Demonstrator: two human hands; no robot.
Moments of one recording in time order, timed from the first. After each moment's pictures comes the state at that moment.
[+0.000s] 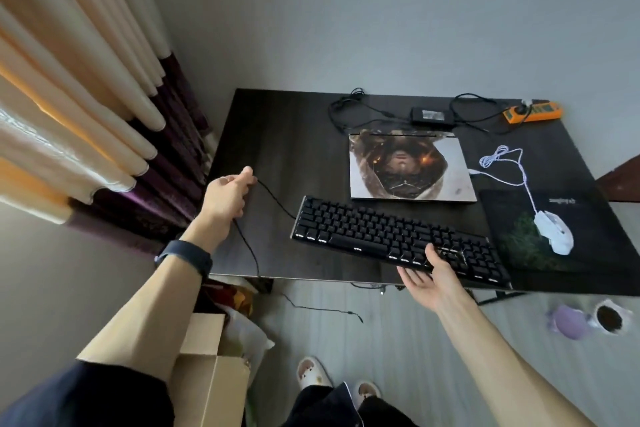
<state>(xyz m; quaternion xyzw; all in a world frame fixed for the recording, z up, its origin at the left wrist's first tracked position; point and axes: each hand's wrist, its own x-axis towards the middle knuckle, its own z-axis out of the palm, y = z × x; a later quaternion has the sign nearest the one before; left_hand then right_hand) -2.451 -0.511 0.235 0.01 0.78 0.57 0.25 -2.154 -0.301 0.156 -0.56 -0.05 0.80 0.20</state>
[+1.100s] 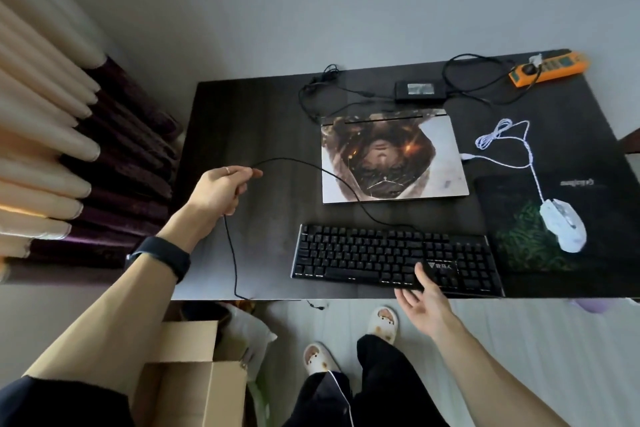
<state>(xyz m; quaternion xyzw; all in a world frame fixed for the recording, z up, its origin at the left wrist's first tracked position) -2.467 -0.383 0.234 0.10 0.81 0.48 0.33 -2.128 -0.221 0.070 -0.62 -0.06 0.78 0.12</state>
